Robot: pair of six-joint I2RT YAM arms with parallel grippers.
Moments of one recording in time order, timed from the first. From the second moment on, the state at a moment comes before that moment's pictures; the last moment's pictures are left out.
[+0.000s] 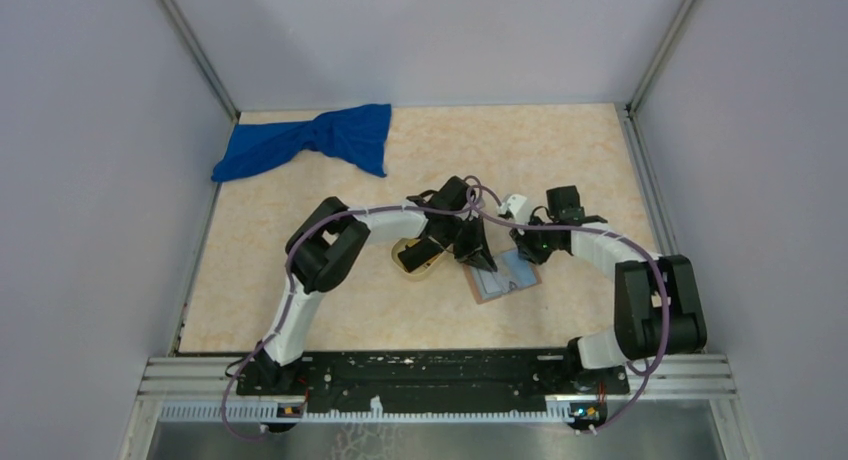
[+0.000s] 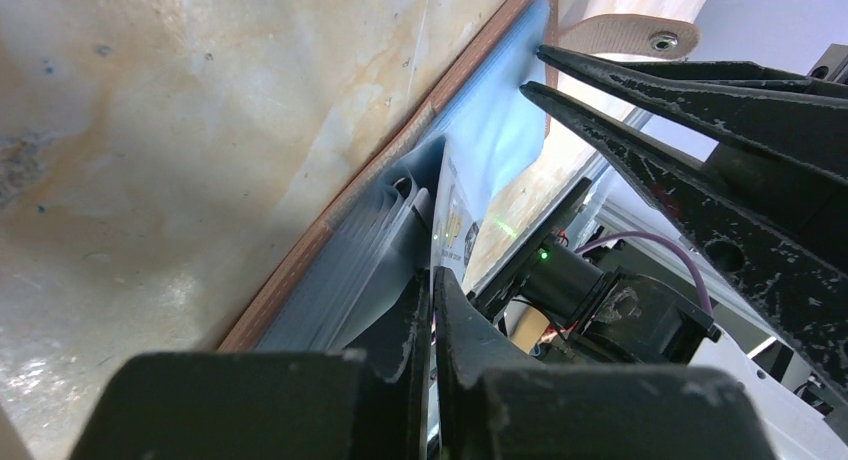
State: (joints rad) left arm -0.84 2.22 1.48 -0.21 0.62 -0.97; right arm 0.14 1.42 0.70 -0.36 -0.45 -0.71
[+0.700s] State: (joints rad) left arm -0.84 2.27 1.58 -0.29 0.64 -0.94; right arm 0.14 1.43 0.70 -0.37 -0.44 -0.70
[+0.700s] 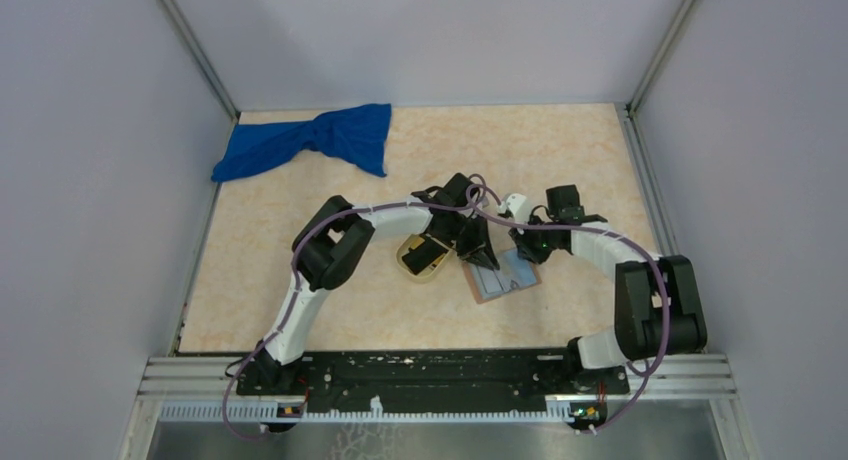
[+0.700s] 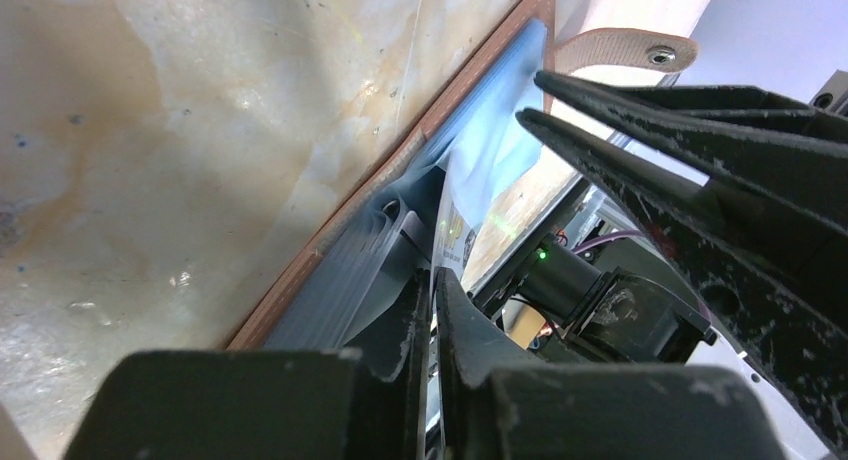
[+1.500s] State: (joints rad) left arm -0.84 2.28 1.59 -0.29 0.64 -0.93; right arm 0.42 1.21 0.66 -0.54 -0.69 -1.11
